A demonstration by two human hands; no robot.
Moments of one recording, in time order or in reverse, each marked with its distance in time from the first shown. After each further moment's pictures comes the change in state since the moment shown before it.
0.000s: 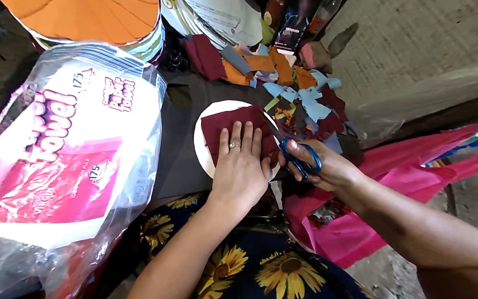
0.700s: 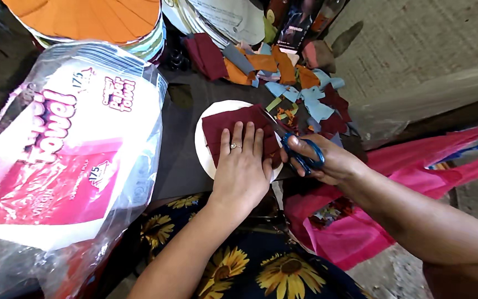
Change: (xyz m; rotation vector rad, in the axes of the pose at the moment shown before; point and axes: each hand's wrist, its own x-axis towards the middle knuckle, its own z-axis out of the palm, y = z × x) left_hand 0.000 0.000 0.002 0.001 0.028 0.006; right_hand 0.010 -0.006 -0.010 -0.078 -0.041 0.005
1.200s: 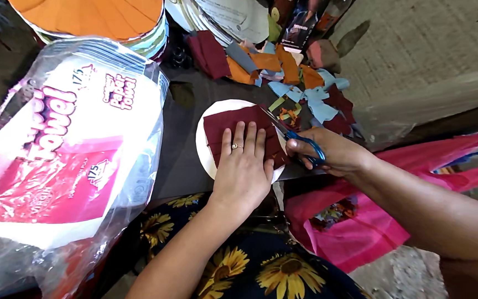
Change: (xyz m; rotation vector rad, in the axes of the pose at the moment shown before) left_hand -0.001 0.000 0.002 0.006 0.023 0.001; right_hand 0.010 -0.010 -0.017 -0.243 0.005 0.039
